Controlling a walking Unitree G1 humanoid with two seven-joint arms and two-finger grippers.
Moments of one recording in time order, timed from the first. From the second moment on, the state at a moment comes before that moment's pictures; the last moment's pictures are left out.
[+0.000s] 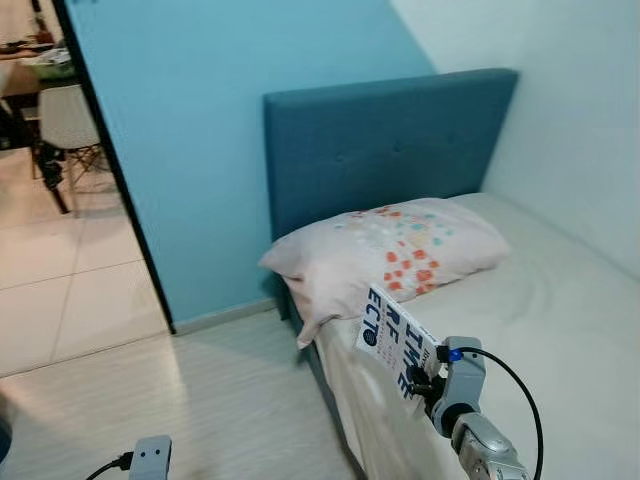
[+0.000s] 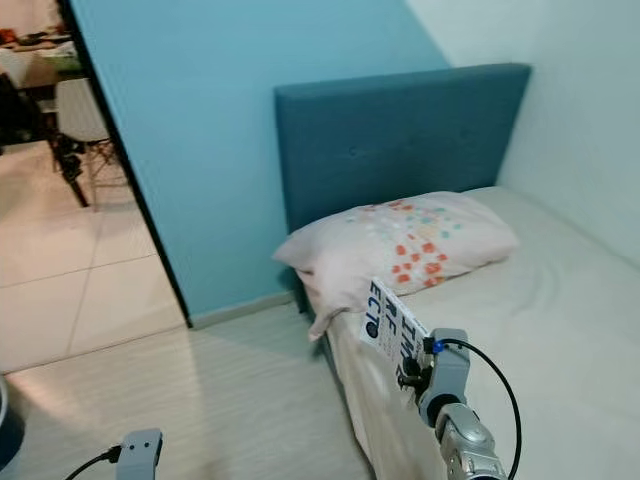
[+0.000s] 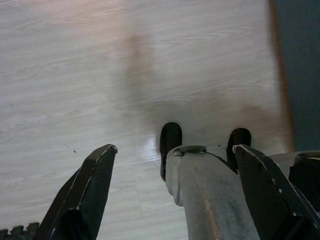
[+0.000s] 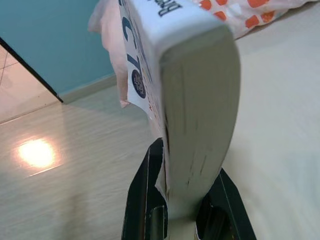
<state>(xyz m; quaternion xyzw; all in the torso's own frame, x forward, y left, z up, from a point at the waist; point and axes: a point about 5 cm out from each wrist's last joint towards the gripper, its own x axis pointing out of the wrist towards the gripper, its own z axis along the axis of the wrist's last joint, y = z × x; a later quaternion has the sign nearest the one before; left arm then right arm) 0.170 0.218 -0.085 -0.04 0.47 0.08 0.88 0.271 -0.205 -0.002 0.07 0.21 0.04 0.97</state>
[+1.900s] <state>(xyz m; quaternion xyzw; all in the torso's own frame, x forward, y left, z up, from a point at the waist) 0.160 0.239 -0.084 -0.01 0.47 0.10 0.88 0.205 -0.205 -0.064 0.44 0.33 -0.10 0.83</state>
